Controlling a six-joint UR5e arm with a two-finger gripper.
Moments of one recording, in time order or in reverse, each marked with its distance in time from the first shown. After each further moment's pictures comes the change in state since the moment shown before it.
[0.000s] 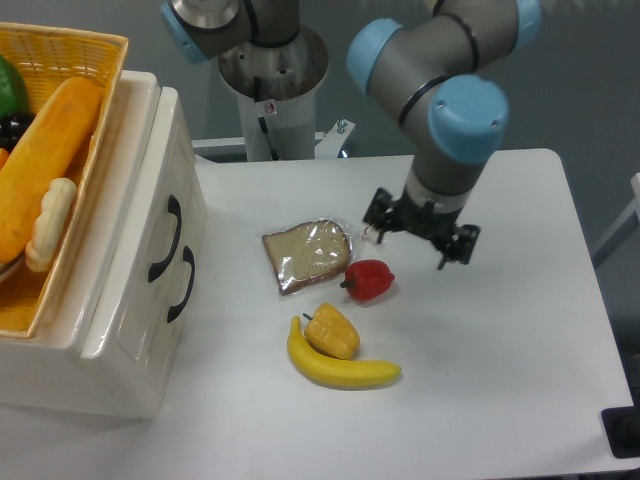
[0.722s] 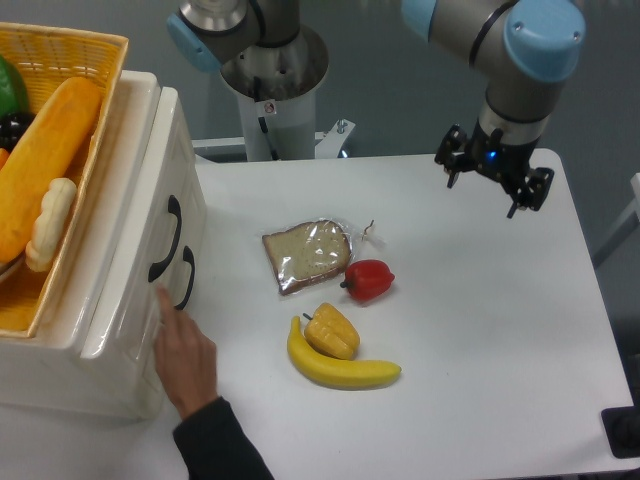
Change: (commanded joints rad) arm 0.127 0.097 -0.049 -0.011 0.034 0.256
